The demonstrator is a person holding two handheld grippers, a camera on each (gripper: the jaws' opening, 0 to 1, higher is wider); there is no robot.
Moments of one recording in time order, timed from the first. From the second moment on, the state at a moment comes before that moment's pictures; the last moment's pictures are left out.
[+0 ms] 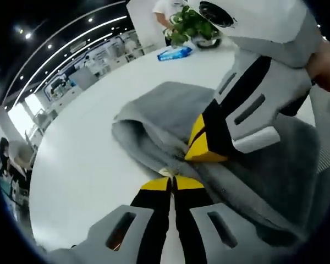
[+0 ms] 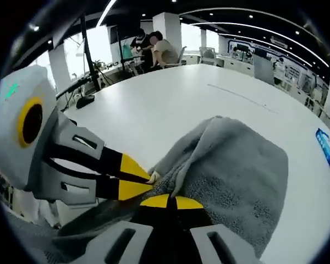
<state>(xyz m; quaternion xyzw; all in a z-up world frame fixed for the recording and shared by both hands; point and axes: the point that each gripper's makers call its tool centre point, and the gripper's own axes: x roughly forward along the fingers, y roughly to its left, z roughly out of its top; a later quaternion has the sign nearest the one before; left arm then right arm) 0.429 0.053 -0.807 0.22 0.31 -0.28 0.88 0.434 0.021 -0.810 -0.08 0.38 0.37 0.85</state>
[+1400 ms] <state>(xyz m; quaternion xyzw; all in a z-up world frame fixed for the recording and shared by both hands) 0.433 0.058 -0.808 0.21 0.31 -0.26 0.89 0.444 -0.095 -0.806 -0.07 0.39 0.25 0.88</state>
